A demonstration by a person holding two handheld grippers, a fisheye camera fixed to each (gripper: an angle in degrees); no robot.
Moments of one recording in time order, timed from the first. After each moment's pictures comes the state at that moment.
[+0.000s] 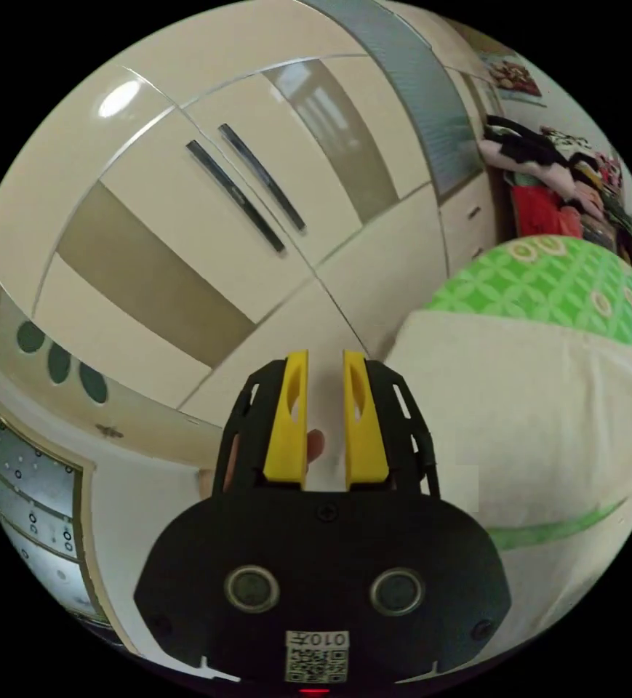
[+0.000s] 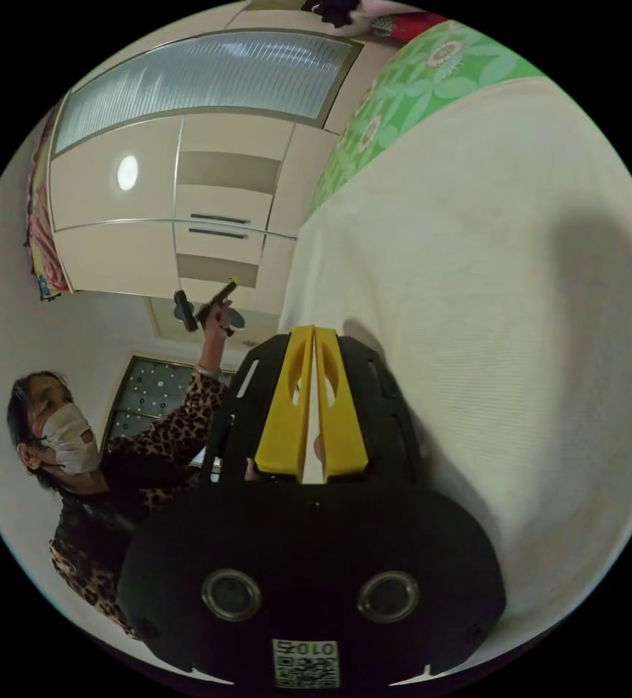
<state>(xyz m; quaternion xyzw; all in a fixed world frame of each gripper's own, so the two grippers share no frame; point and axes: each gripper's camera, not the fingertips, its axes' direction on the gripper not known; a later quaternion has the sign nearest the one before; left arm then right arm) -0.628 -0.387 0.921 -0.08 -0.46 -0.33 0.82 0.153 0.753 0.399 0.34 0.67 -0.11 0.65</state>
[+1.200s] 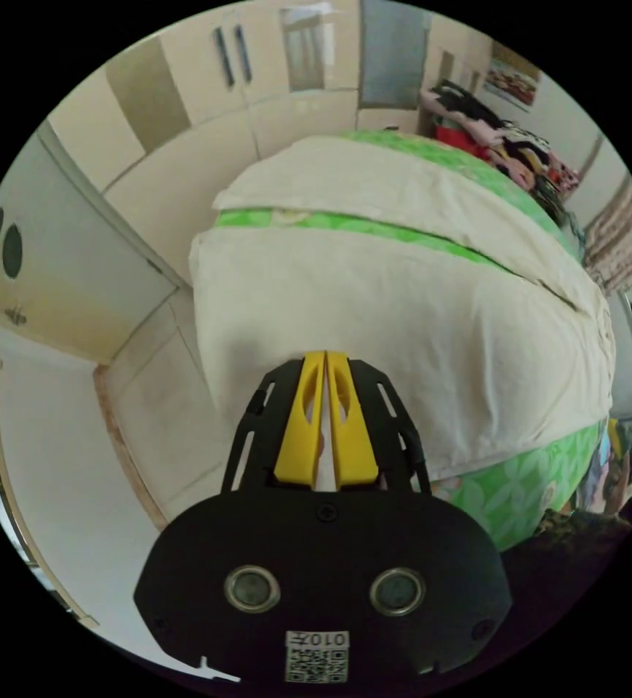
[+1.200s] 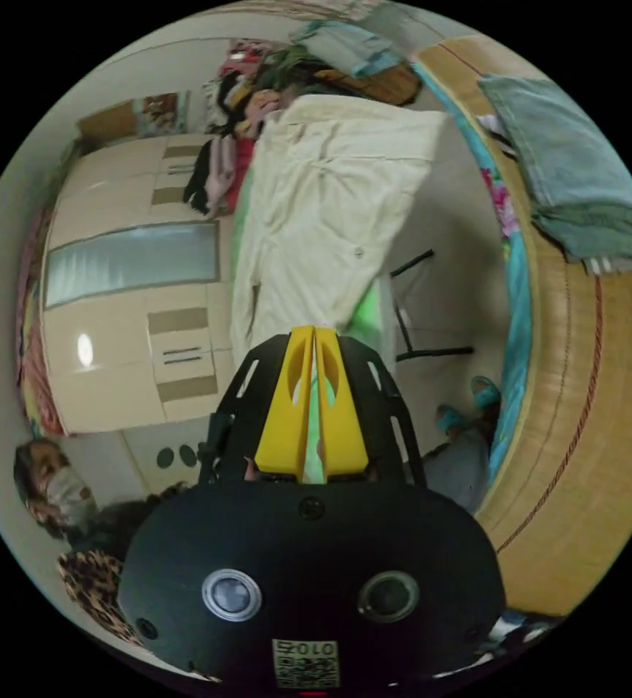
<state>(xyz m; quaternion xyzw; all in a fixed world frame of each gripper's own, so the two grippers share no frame) -0.336 -0.215 0.936 -0.10 -0.22 -0.44 0.86 0.073 0.979 0.617 0.66 0.57 -0.11 0.47</state>
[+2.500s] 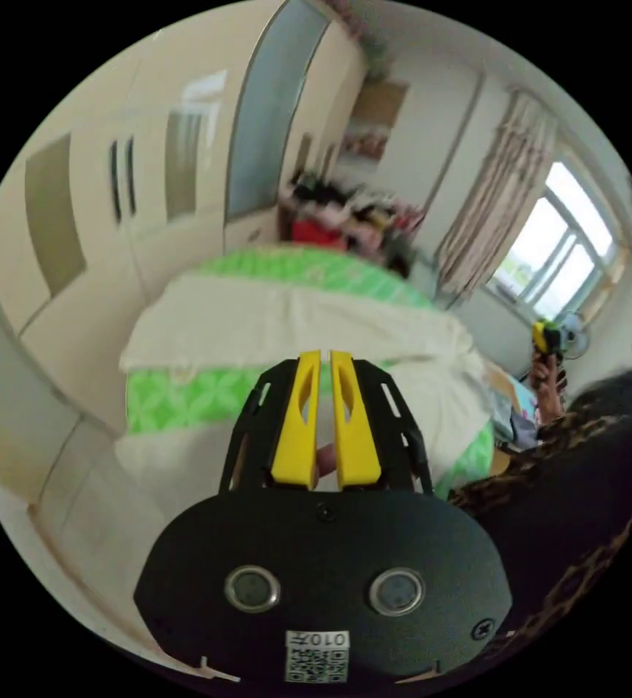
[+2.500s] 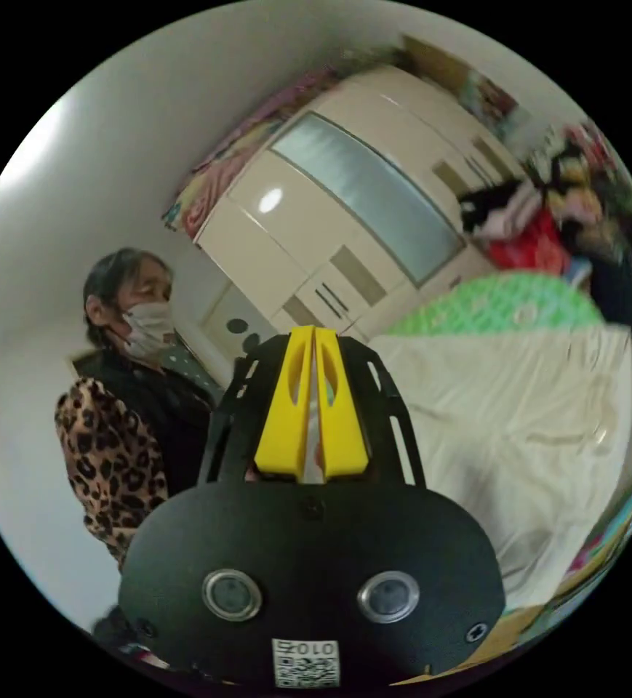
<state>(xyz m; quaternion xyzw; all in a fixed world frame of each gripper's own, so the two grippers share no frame) -0.398 -0.241 0.743 0.14 -0.09 -0.27 0.95 -0.047 0.755 0.797 0.27 0.73 -0.44 0.45</state>
